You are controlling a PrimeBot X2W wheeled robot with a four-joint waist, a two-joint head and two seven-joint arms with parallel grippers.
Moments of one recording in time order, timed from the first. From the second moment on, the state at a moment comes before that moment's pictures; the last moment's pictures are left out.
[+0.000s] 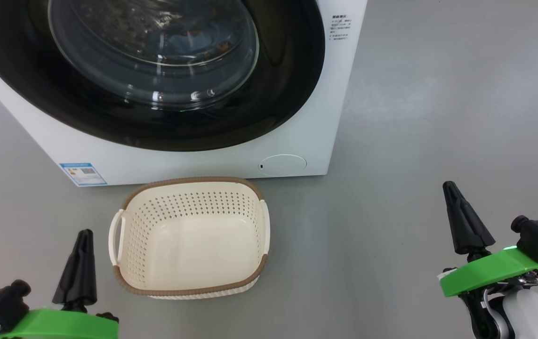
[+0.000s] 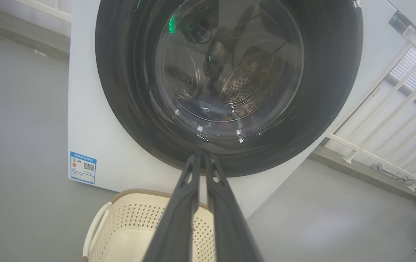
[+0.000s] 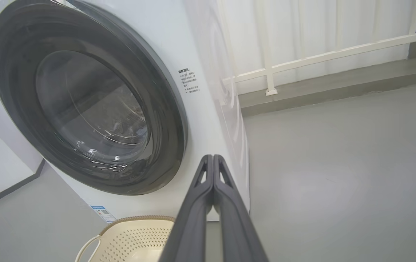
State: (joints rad) left arm -0.12 0.23 -0.12 0.26 -0.73 -0.13 -0.23; right arm -0.18 -0.19 0.13 0.25 0.52 0.13 -0.24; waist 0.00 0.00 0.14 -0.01
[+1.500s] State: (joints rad) left arm -0.12 0.17 -0.05 0.26 -1.08 -0.13 -0.10; right arm -0.15 -0.15 0.06 0.26 0.96 0.13 -0.12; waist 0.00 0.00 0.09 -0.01
